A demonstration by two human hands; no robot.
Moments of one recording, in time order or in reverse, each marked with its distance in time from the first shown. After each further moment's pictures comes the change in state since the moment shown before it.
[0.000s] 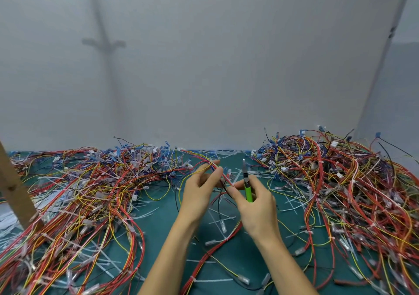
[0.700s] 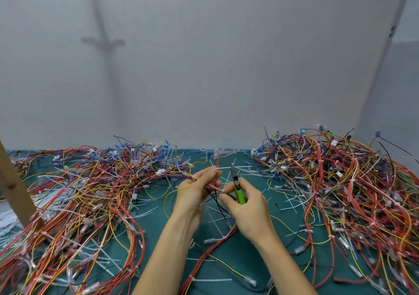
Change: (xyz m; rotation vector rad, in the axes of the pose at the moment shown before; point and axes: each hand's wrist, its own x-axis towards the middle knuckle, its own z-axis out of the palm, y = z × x) left_hand 0.002 0.004 -0.005 -0.393 0.111 -0.269; right_hand 0.000 0.006 0.007 0.037 -0.186 0.051
